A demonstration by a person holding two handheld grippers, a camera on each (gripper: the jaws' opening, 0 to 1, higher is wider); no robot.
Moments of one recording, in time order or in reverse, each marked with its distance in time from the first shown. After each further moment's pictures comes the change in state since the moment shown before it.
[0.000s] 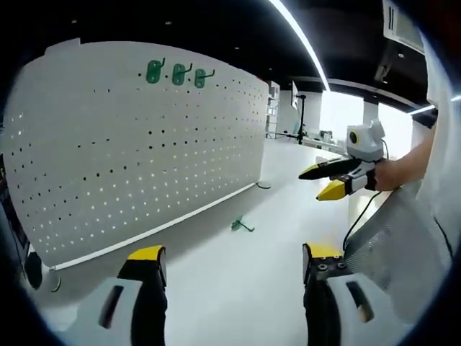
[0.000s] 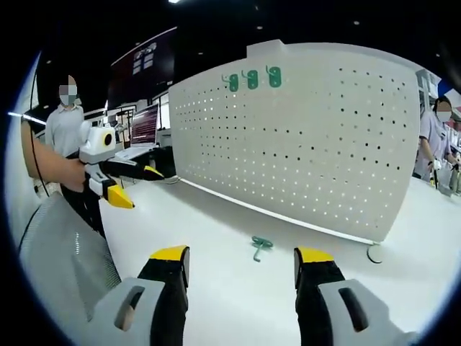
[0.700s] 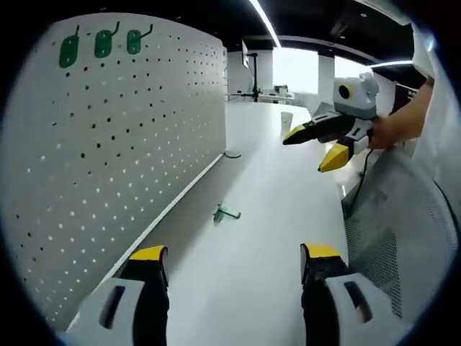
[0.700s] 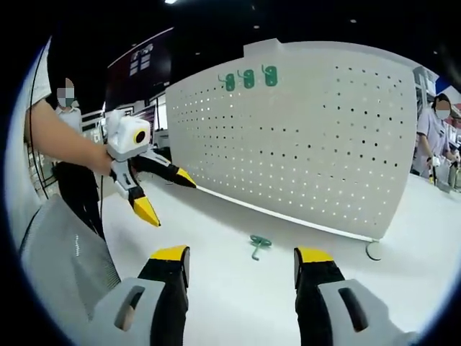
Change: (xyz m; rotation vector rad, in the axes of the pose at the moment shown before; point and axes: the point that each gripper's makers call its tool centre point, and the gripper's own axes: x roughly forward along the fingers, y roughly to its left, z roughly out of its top) left arm 0.061 -0.004 -0.007 0.212 0.226 -0.227; right arm -0.002 -0.003 -0.001 0.021 -0.002 -0.009
